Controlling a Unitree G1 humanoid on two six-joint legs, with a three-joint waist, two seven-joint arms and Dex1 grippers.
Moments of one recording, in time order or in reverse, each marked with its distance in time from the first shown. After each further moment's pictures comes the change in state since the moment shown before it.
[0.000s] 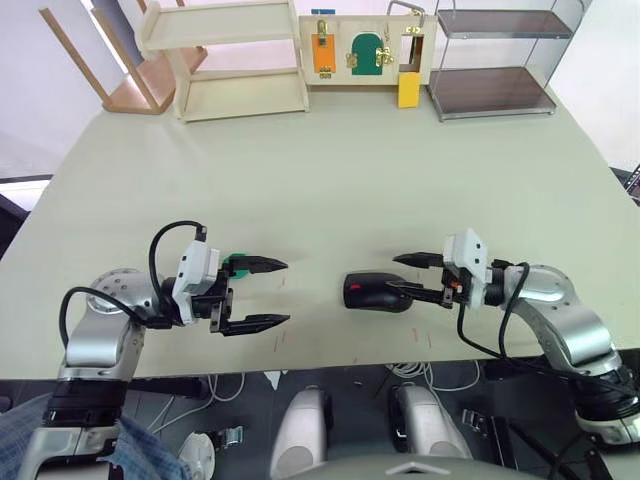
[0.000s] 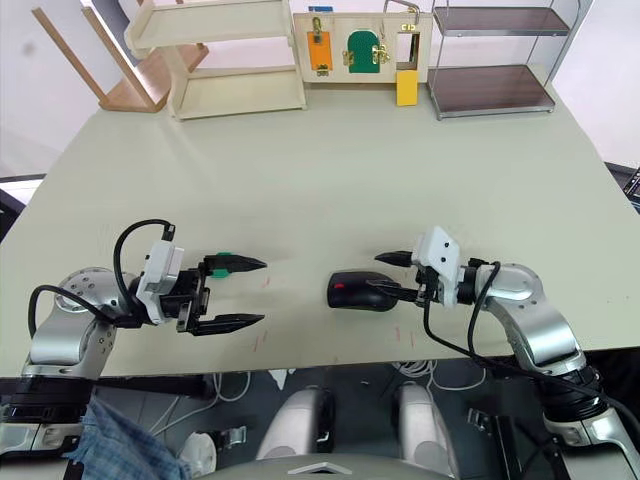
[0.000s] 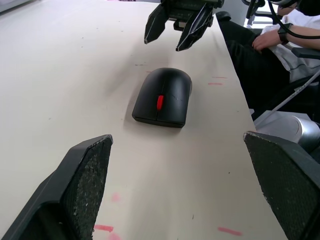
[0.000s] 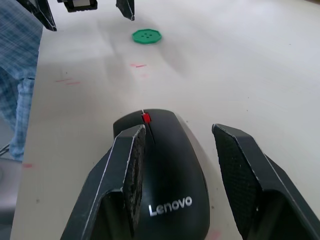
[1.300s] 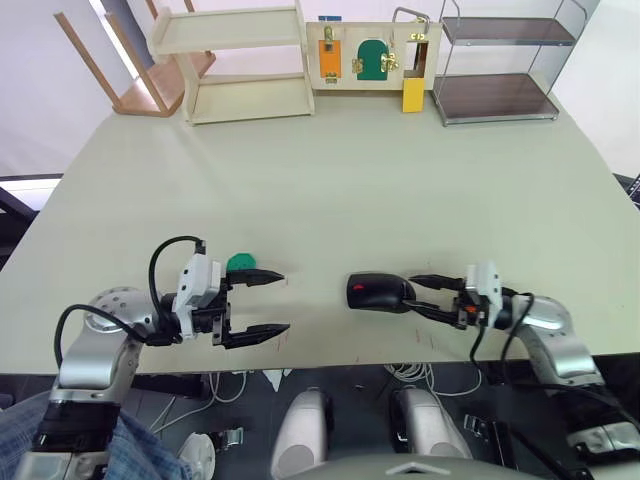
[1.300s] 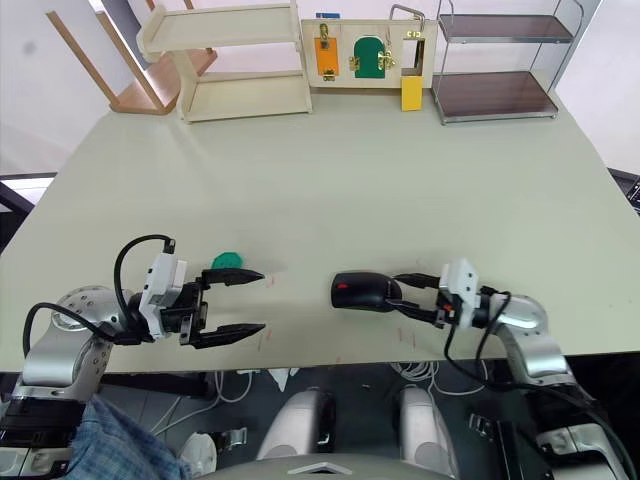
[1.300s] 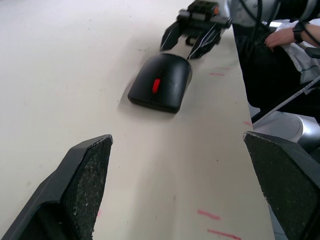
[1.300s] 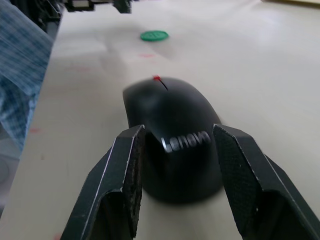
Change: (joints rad) left arm 0.135 0.002 0.042 -0.083 -0.007 0.048 0.127; right arm 0.100 0.029 -0.074 0.331 0.058 -0.359 0.160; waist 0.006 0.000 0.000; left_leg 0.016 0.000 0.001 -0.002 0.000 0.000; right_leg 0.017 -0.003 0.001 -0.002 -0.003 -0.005
